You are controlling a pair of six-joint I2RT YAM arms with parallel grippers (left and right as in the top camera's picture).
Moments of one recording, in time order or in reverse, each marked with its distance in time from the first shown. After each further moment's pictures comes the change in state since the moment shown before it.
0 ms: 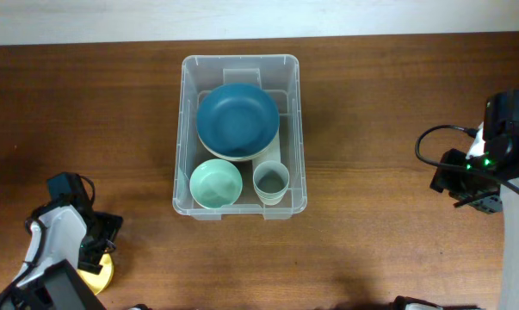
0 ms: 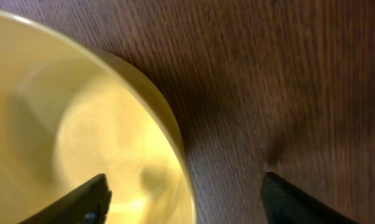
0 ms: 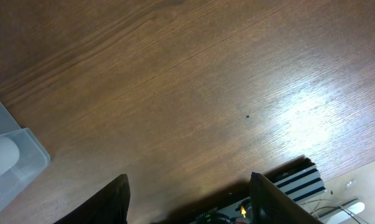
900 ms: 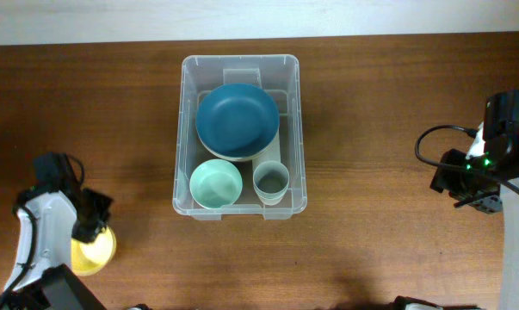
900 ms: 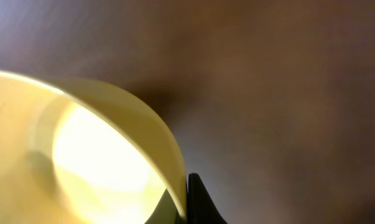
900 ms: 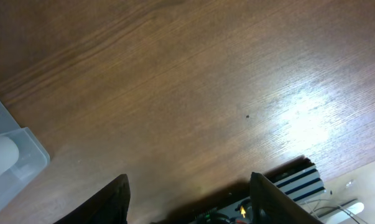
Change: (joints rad) left arm -0.023 0.002 0.187 -0.059 0.136 0.123; right arm 0.000 0.000 0.000 0.000 0.000 -0.003
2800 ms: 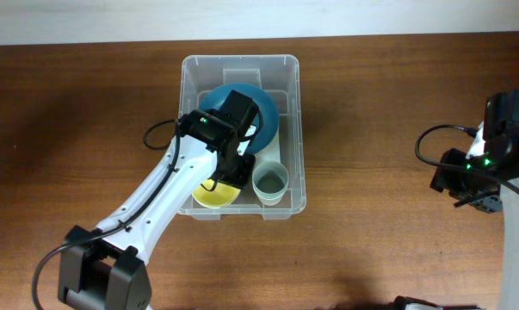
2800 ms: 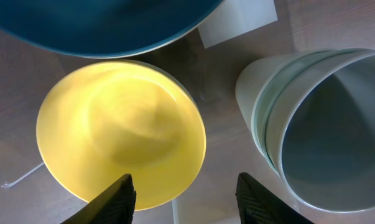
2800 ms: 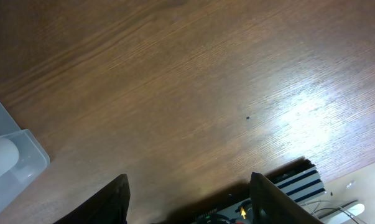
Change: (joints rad) left arm -0.962 0.238 0.535 -0.277 0.043 0.534; right arm 0.000 0.000 0.000 0.004 0.000 0.000
